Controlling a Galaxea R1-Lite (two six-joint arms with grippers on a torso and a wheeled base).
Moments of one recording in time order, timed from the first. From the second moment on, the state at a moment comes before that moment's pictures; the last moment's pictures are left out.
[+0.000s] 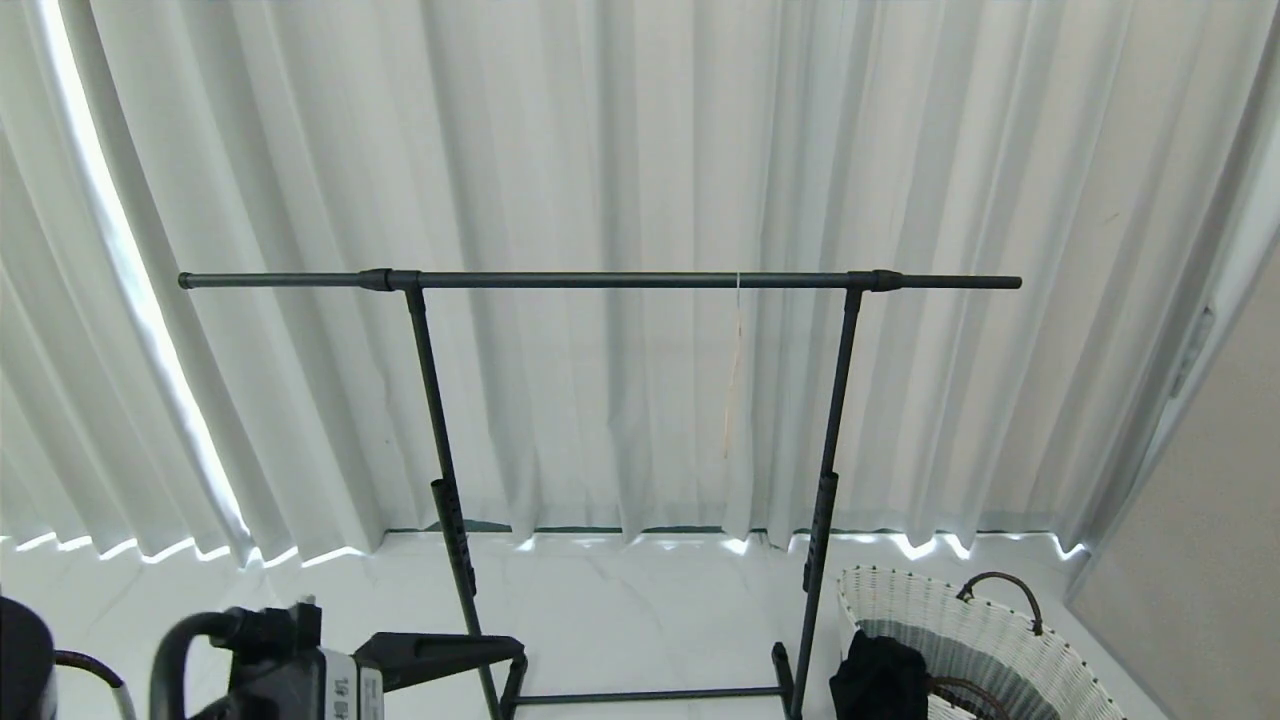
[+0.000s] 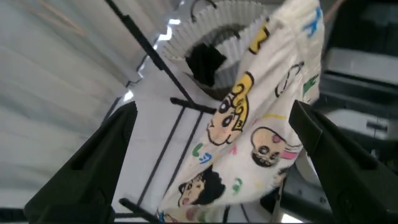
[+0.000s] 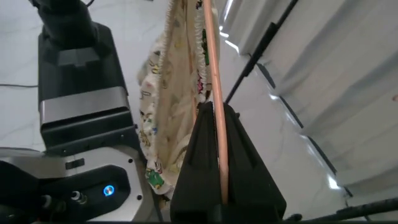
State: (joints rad) left arm -0.94 1.12 -0.45 -0.18 -0.13 0.32; right arm 1.38 1.28 -0.19 -0.83 -0.13 -0.06
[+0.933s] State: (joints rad) left arm -0.92 1.32 -0.42 -0.26 -0.17 0.44; right arm 1.50 1.32 -0.26 -0.84 -0.14 -0.10
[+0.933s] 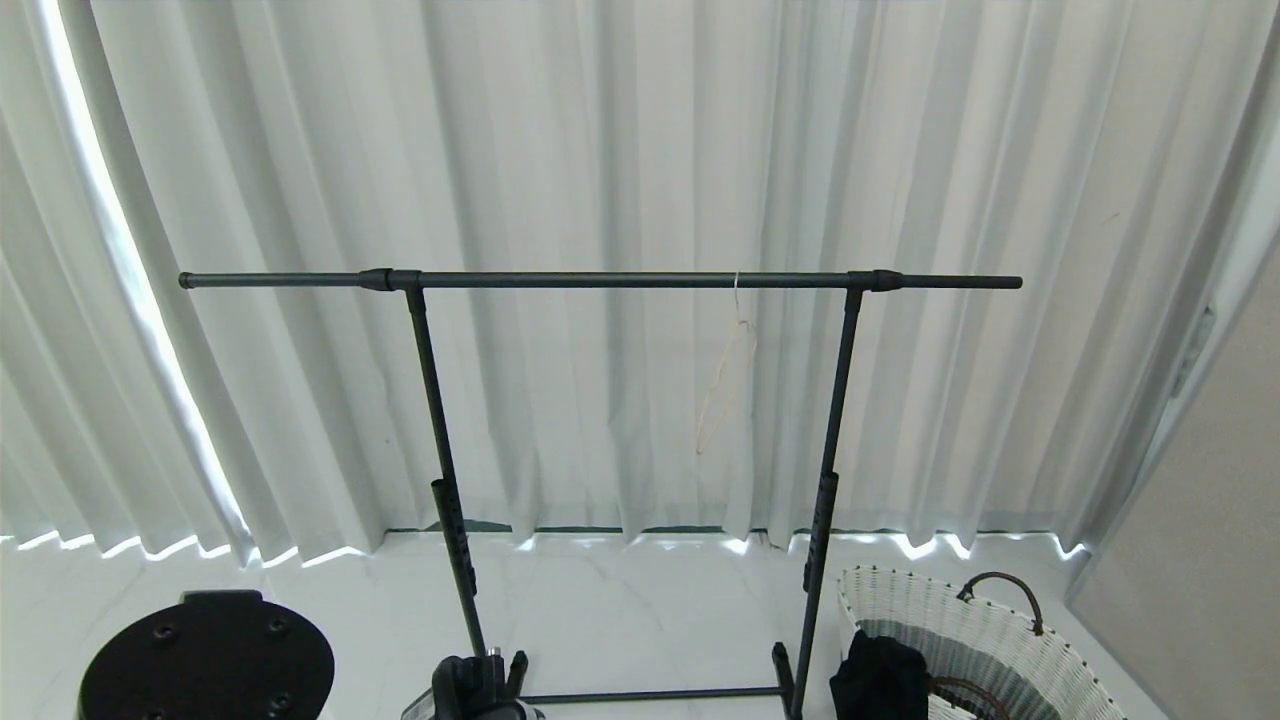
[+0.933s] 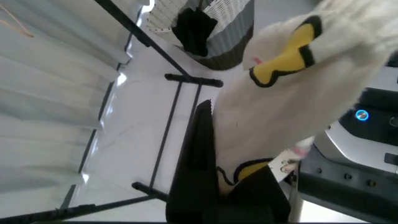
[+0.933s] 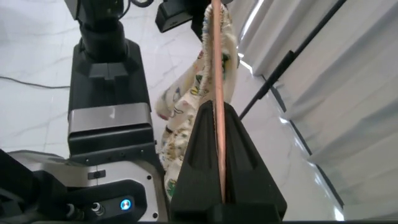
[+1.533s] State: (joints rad) left arm -0.89 1.32 -0.39 -0.29 -0.07 0.44; right arm 1.44 1.31 -0.21 -0.83 -0.22 -0.13
